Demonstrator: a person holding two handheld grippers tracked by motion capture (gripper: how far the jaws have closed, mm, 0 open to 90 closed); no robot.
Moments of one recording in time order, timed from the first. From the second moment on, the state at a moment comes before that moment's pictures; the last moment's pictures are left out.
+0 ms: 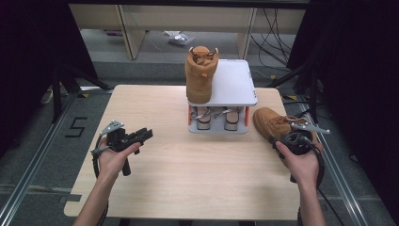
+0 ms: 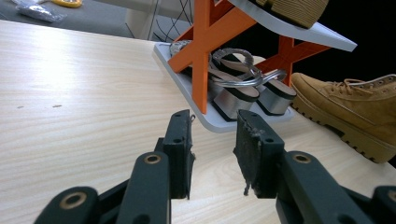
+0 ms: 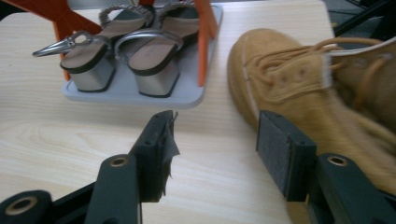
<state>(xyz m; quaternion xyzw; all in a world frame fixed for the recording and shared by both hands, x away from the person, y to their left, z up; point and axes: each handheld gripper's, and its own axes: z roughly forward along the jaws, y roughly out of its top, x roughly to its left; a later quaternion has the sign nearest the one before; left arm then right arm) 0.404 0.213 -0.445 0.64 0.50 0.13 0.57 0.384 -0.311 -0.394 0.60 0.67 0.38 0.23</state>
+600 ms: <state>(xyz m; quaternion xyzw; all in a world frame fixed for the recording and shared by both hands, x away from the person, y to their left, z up) 0.404 0.211 -0.448 0.64 0.50 0.13 0.57 0.390 -0.366 -0.358 0.63 0.64 0.36 0.26</state>
